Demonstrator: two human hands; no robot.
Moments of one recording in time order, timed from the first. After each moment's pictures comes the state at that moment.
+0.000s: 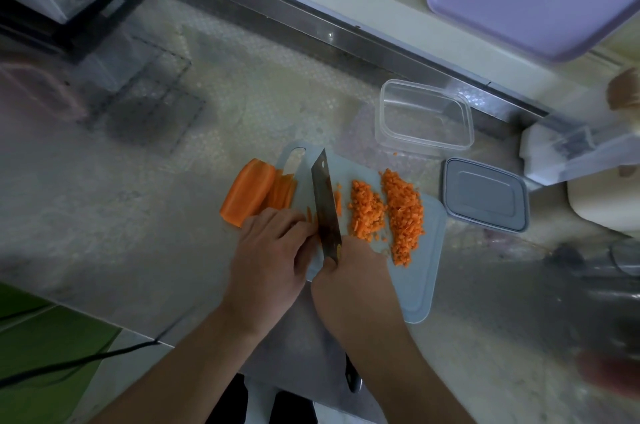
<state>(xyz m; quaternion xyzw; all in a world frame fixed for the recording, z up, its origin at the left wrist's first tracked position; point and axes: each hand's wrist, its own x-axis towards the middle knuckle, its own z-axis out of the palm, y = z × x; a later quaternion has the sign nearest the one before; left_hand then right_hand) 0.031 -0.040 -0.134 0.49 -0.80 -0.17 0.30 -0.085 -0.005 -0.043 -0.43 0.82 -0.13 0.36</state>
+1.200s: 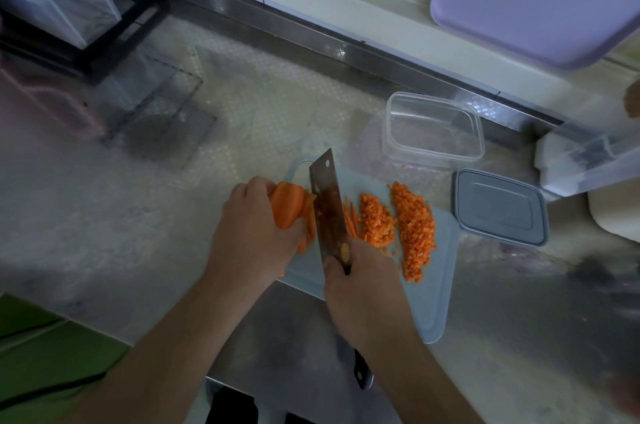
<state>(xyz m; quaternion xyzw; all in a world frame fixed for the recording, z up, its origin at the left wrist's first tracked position) 0.039 -0.093 -0.080 0.69 -0.63 -0.32 0.18 -0.099 -0.013 -0.054 -0.46 0.80 -0.17 0.34</state>
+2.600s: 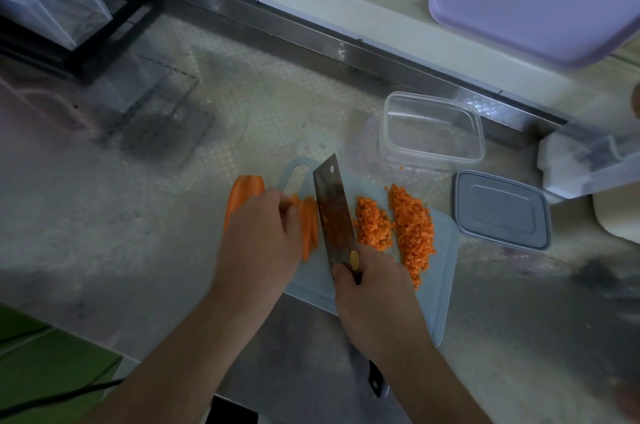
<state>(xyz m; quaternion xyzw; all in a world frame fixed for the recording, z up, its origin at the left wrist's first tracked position) 0.017 -0.084 -0.071 0.67 -0.63 -0.32 0.24 -0.121 -0.012 -0.057 -0.48 0.80 -0.15 0.32</state>
